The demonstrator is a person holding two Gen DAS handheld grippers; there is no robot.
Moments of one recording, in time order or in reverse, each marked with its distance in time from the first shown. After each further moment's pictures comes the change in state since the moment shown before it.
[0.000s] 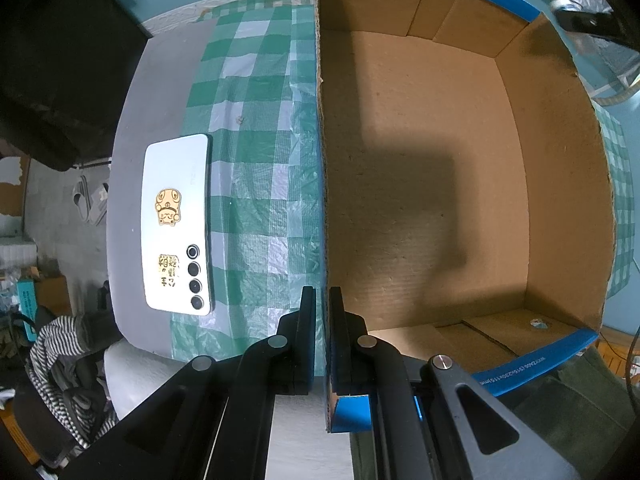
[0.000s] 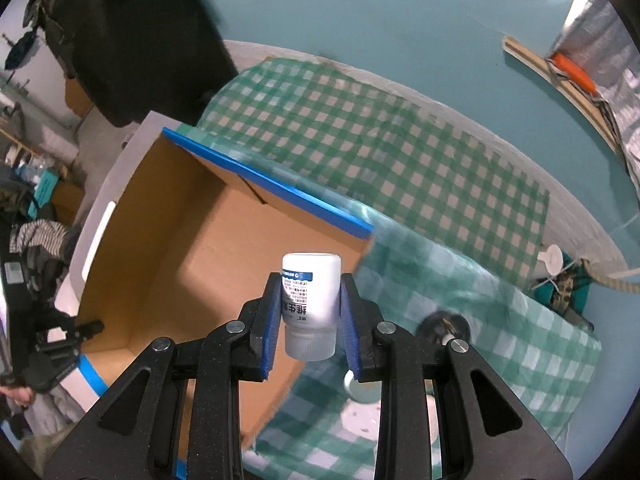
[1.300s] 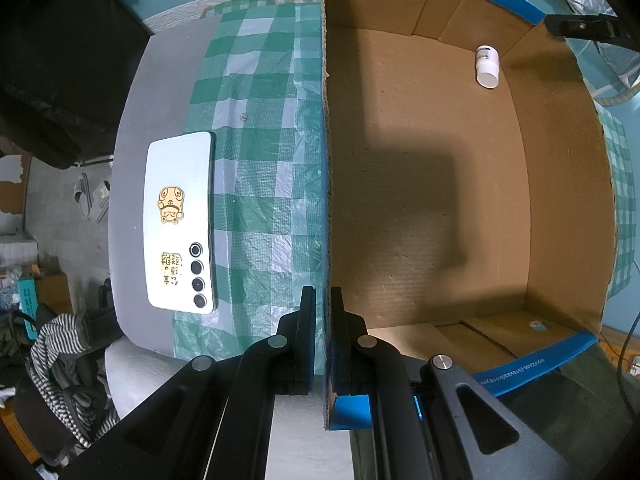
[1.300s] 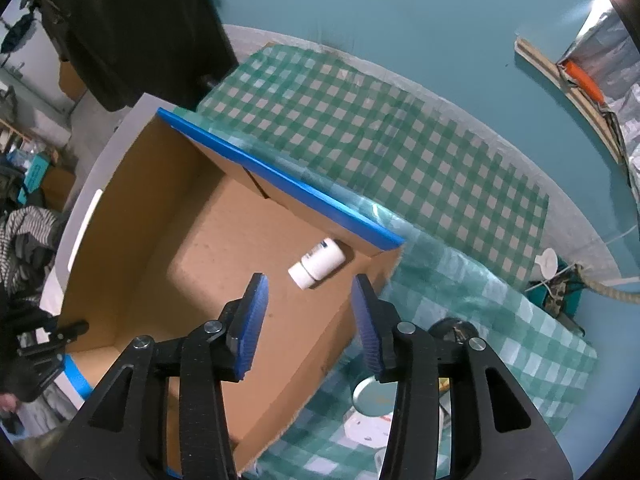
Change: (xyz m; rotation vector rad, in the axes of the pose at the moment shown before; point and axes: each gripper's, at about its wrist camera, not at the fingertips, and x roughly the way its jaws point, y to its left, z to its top) left arm 0.001 0.002 0.000 -0.008 0.004 0.002; right arm 0.016 0.011 0.004 -0.027 0.029 -0.038
